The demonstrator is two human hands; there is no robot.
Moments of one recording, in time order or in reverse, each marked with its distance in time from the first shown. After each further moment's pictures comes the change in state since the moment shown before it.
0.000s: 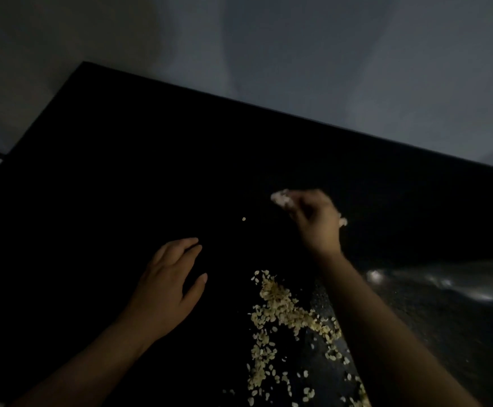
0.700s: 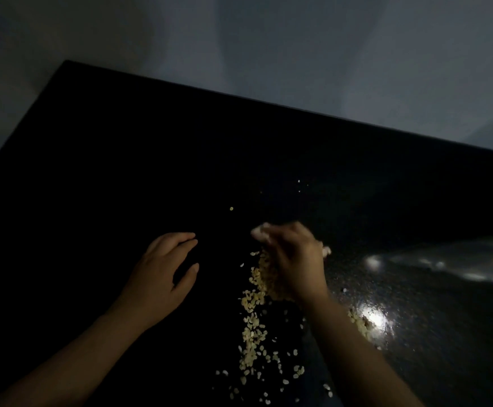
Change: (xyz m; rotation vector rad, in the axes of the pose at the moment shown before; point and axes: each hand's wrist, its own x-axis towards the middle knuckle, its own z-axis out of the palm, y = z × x) left_hand 0.001 0.008 -0.007 -0.068 -0.011 0.053; right_hand -0.086 -0.014 0.002 0.034 -0.075 -0.009
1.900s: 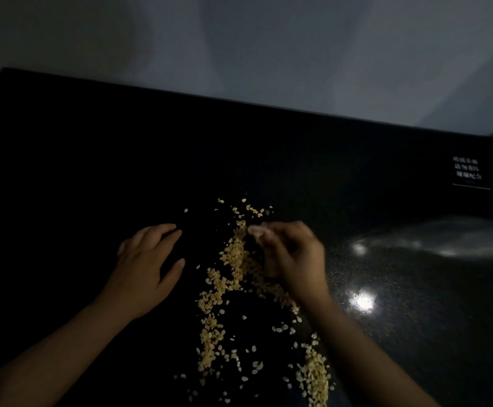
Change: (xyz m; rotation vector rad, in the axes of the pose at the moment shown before) left_hand 0.033 0.039 0.019 0.274 -0.119 -0.011; right_hand -0.016 0.011 -0.060 0.145 0.133 0.158
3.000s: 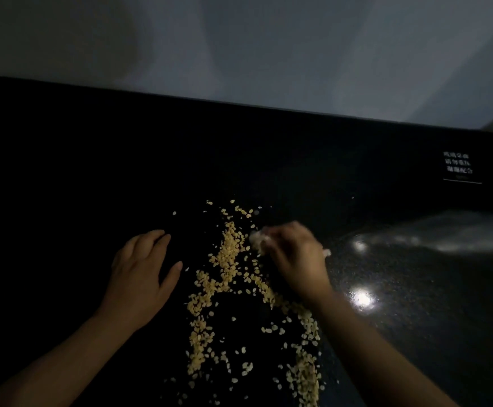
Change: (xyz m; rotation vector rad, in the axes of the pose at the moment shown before) left_hand -0.002 0.024 0.005 0.078 -0.016 -0.142; right_hand 0.007 0.032 -0.020 -0.239 -0.100 -0.118
